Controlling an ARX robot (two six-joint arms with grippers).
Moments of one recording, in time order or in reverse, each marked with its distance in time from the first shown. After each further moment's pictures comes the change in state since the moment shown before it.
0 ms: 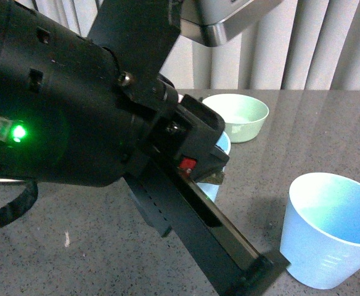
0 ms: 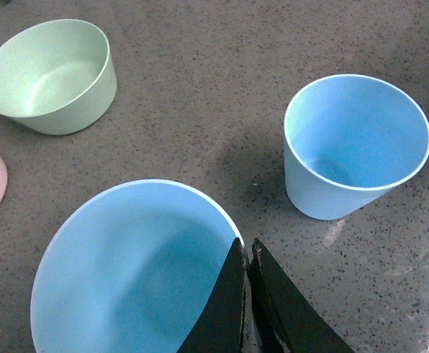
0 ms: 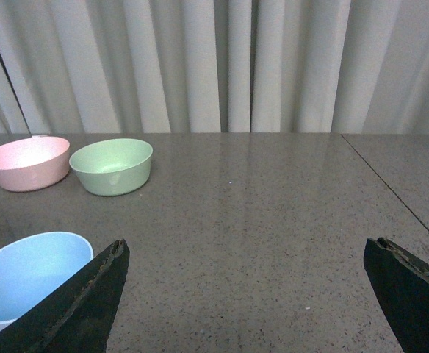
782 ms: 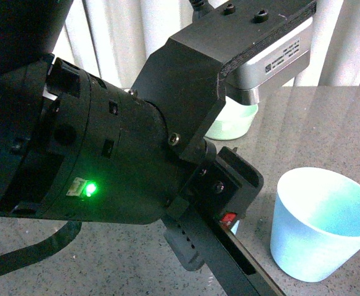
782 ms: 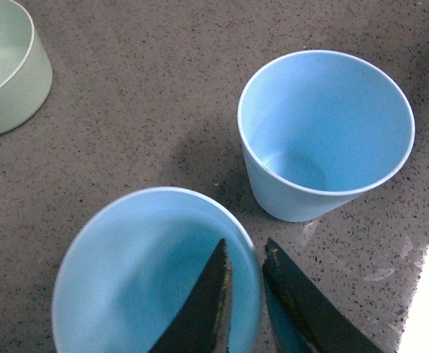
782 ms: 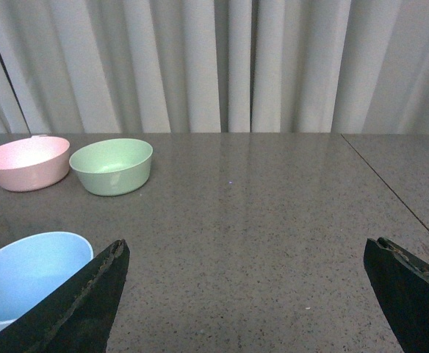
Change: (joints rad) left arm -0.057 0.110 0.023 0.031 0.035 0.006; right arm 0.000 0.000 0.000 0.000 0.000 0.000
